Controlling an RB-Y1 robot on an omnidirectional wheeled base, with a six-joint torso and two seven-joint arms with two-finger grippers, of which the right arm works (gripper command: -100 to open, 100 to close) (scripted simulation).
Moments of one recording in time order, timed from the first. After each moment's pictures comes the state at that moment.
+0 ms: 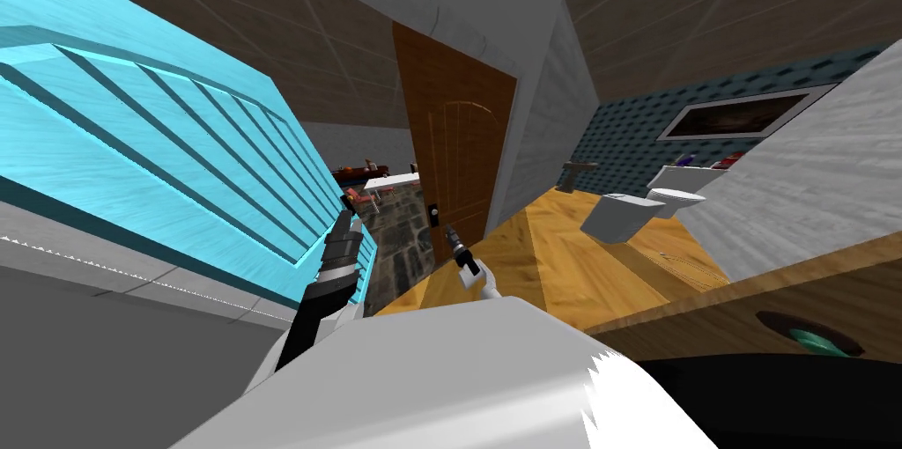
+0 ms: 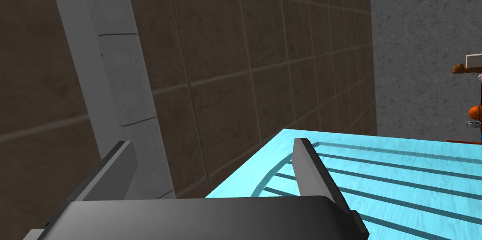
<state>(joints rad) -0.09 -0.01 0.37 -1.23 0.02 -0.32 -0.04</state>
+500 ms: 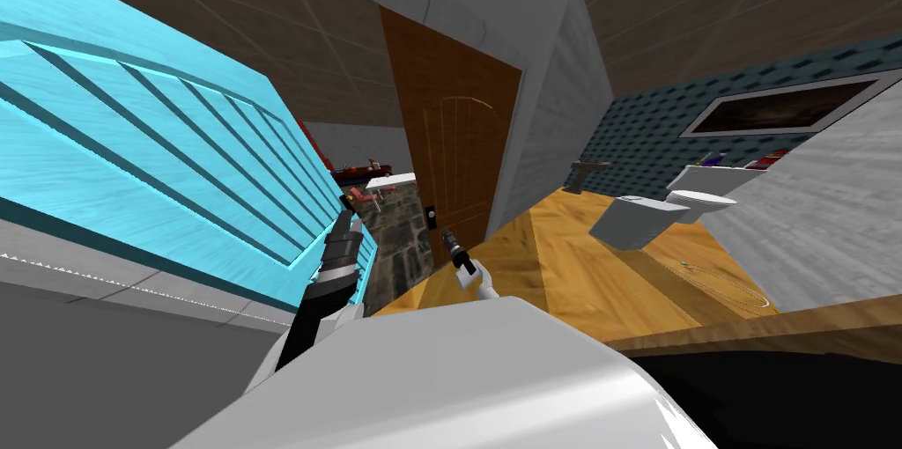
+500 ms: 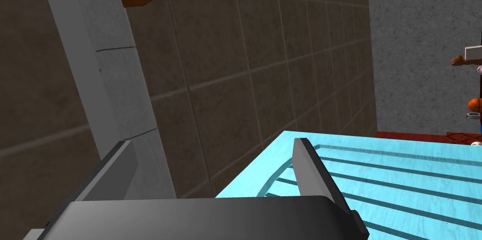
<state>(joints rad) -0.13 0.01 0.39 -1.15 0.01 -0.31 -0.05</state>
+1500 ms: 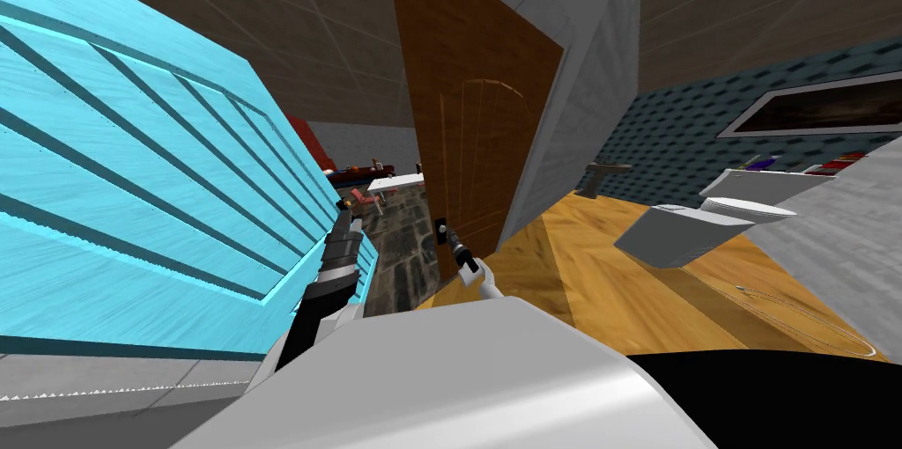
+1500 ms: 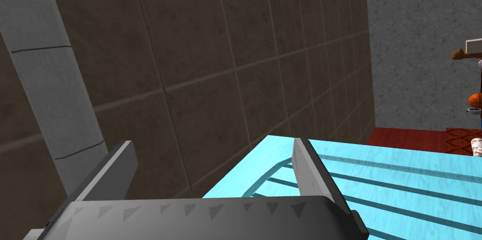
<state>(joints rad) -0.16 -0.01 0.36 -1.11 0.01 -0.32 -0.04</state>
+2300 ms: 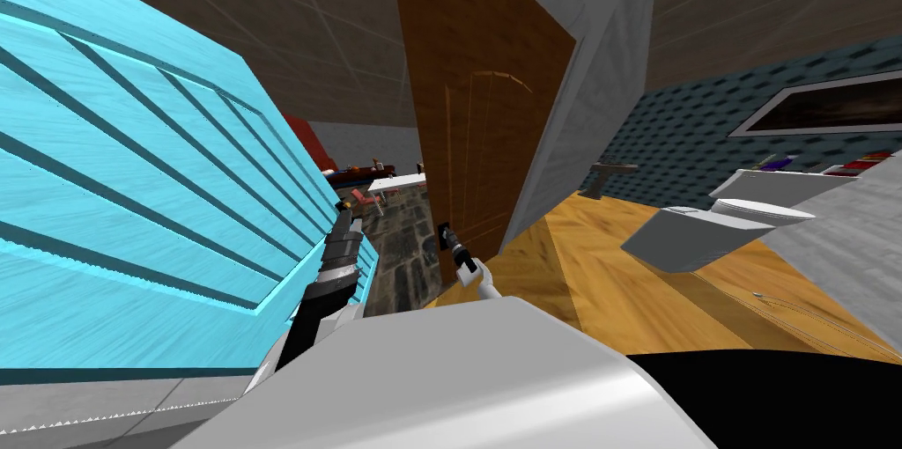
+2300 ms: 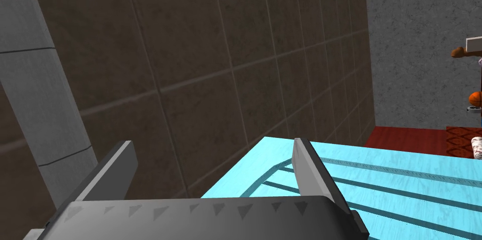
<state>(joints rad) -0.16 0.01 0.35 -1.11 0.01 -0.32 -0.04</state>
